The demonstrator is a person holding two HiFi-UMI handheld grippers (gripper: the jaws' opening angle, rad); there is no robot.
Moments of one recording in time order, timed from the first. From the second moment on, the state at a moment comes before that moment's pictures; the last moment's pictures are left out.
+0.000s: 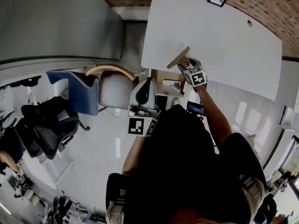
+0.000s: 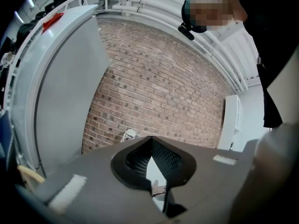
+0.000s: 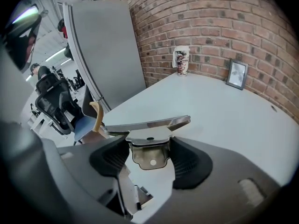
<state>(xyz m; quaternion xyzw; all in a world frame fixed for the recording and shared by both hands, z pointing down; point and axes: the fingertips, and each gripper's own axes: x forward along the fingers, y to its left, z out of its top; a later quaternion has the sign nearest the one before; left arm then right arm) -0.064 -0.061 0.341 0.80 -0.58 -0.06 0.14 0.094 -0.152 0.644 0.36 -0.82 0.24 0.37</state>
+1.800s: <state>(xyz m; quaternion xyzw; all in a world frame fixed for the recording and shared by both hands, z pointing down) -0.091 0.051 0.425 0.84 -0.51 -0.01 0.18 0.091 0.055 0.774 0.44 -0.67 0.48 0.35</state>
